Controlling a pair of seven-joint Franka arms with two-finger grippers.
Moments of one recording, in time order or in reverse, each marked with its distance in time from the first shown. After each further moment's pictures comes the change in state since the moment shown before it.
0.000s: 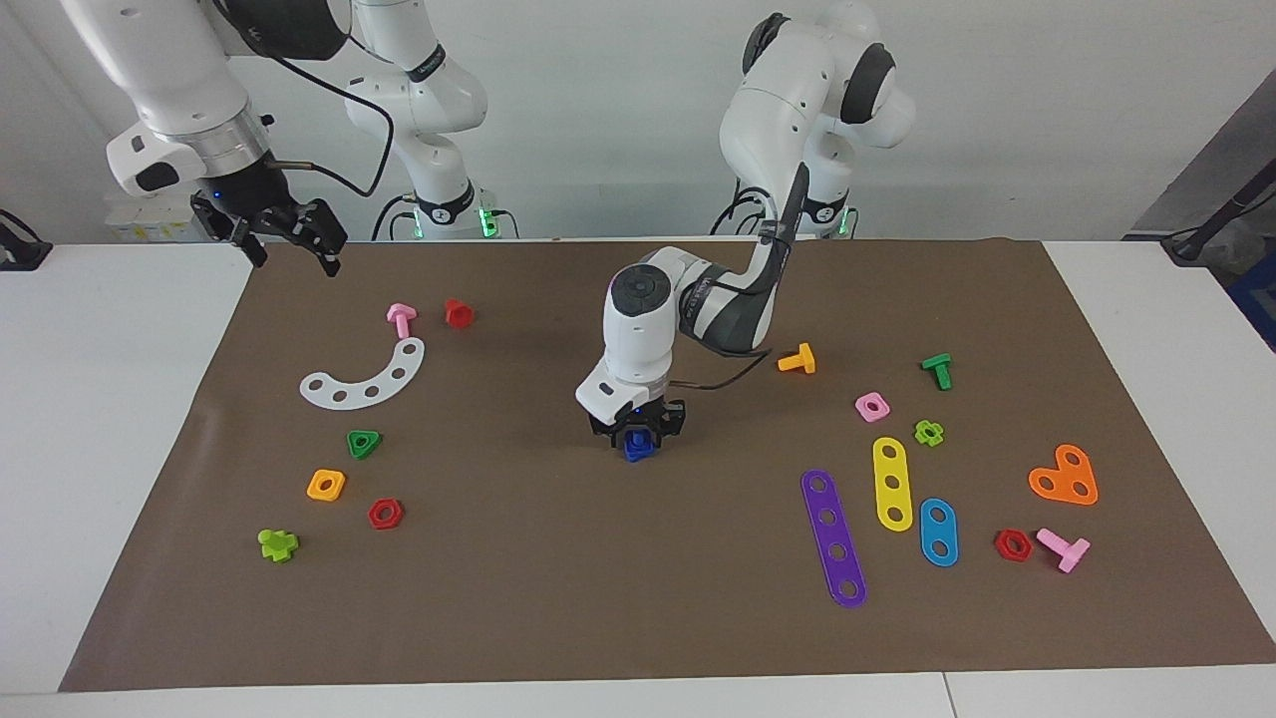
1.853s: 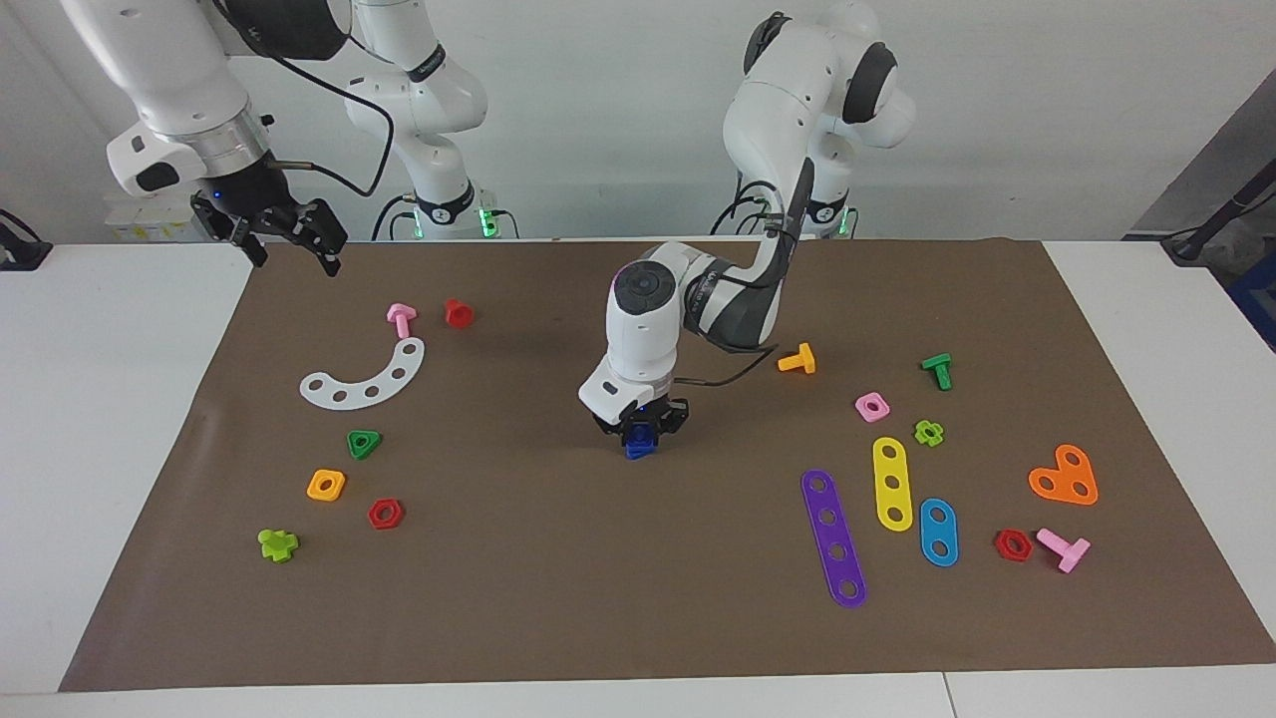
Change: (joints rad) left arm 0.005 -0.004 0.007 0.059 -0.023 -0.085 0.000; right arm 0.000 0.000 0.000 0.000 0.000 -0.002 0.000
